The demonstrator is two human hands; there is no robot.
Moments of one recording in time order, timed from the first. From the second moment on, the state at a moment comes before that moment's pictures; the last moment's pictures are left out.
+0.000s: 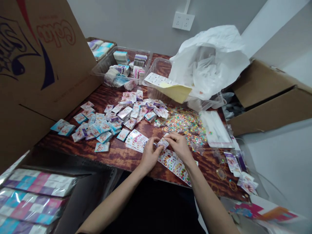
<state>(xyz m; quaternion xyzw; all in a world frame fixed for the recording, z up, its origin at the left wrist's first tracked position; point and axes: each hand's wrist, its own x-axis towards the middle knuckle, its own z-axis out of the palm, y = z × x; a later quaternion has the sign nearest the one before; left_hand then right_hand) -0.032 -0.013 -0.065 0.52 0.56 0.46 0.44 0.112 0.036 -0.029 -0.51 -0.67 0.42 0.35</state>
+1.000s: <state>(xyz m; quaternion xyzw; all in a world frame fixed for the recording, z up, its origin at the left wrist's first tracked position) -0.056 -0.020 -0.059 0.58 0.54 0.38 0.48 0.113 0.014 -0.046 -0.51 -0.50 0.56 0.42</state>
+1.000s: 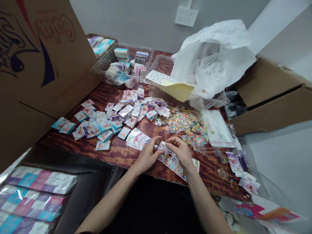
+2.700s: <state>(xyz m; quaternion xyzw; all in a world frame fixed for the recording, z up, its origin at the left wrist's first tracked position) -0.168 0.005 -0.071 0.52 0.77 0.36 -0.09 0.043 0.115 -0.042 -0.35 -0.93 0.01 0.09</state>
